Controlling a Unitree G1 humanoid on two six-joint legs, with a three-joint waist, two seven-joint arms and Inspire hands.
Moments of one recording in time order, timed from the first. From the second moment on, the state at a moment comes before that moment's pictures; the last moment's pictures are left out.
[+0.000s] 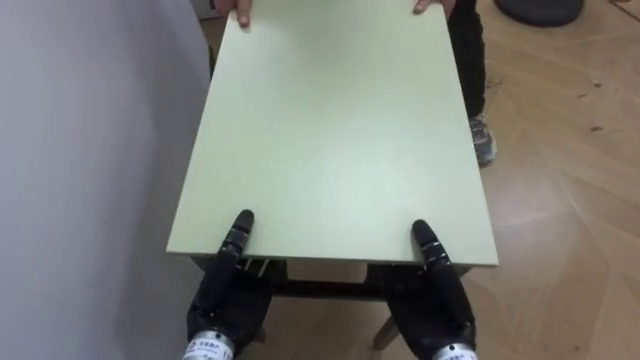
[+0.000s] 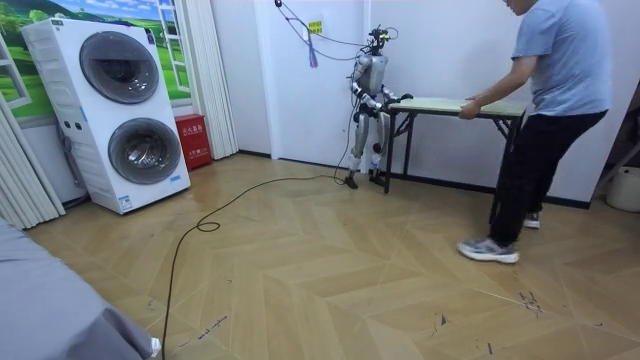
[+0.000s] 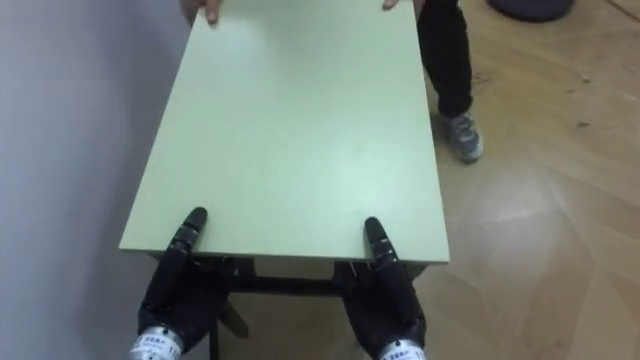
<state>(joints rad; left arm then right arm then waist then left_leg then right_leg) 0.33 0.20 -0.35 0.07 -1.36 -0.15 -0.04 0.31 -0.24 0.41 0.18 1.57 -0.17 0.24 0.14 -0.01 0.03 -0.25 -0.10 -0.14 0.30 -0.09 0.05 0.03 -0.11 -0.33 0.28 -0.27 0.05</state>
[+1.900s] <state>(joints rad) 0.16 0.14 -0.26 0.69 -0.94 -0.09 -0.36 0.21 -0.19 0.25 0.65 1.33 -0.05 0.48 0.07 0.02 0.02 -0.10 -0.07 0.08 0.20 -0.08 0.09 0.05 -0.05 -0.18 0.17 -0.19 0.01</state>
